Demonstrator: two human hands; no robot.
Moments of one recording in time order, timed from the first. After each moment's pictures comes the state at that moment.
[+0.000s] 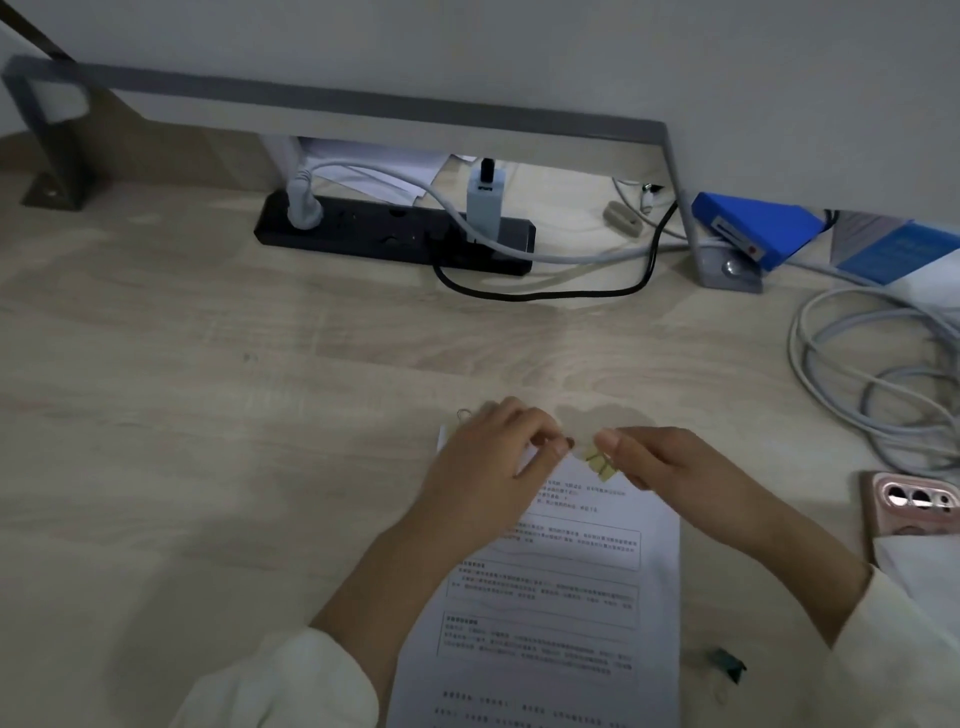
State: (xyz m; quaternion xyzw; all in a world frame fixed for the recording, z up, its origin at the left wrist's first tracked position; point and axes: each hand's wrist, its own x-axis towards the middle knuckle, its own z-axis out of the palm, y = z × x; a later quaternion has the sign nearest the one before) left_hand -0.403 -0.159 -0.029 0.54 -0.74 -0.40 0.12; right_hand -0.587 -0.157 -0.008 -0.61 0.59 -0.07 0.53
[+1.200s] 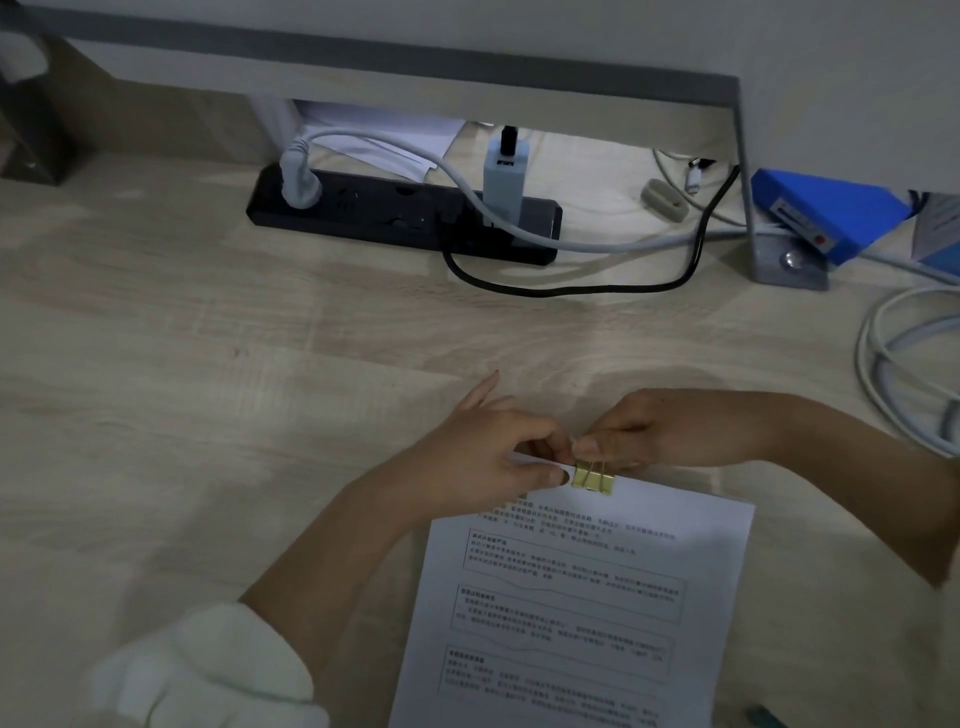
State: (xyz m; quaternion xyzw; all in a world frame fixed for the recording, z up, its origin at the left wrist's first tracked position) left_hand -0.381 -0.204 -0.046 0.43 -0.77 -0.48 0.01; right_hand -0.578 -0.238 -0.032 -0.66 0.38 0.16 0.63
